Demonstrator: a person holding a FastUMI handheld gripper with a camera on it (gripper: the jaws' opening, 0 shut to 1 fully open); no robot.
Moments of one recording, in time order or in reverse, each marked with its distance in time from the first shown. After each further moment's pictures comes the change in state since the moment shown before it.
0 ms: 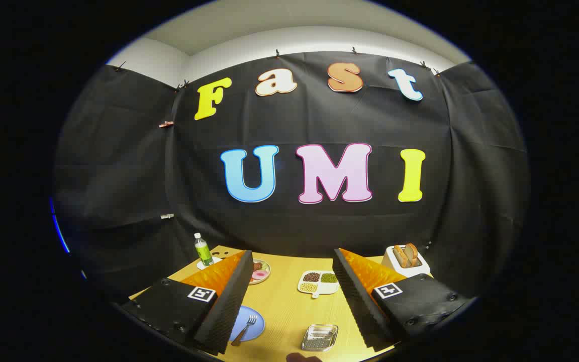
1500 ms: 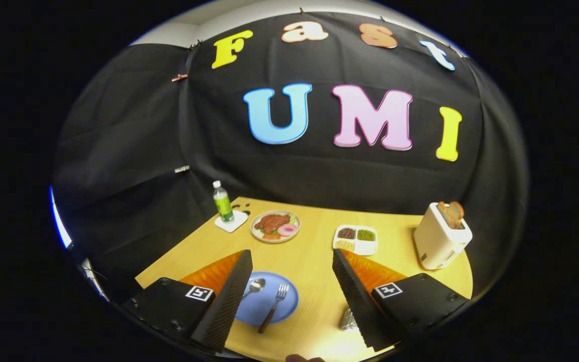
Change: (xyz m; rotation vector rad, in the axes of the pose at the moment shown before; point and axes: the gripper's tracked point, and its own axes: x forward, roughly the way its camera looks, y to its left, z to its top) arm 0.049 0.106 -0.141 -0.016 0.353 0.108
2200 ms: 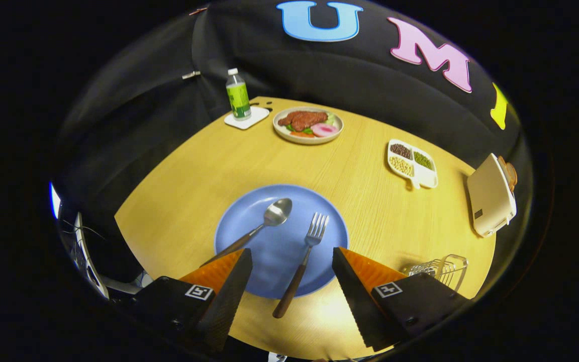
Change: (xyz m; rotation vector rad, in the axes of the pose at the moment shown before) arm 0.097 0.046 -0.192 -0.115 0.520 0.058
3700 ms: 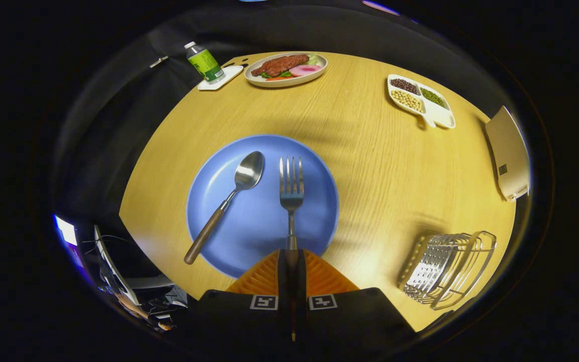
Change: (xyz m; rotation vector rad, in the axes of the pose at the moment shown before) arm -0.014 -0.036 -0.031 0.164 0.260 0.111
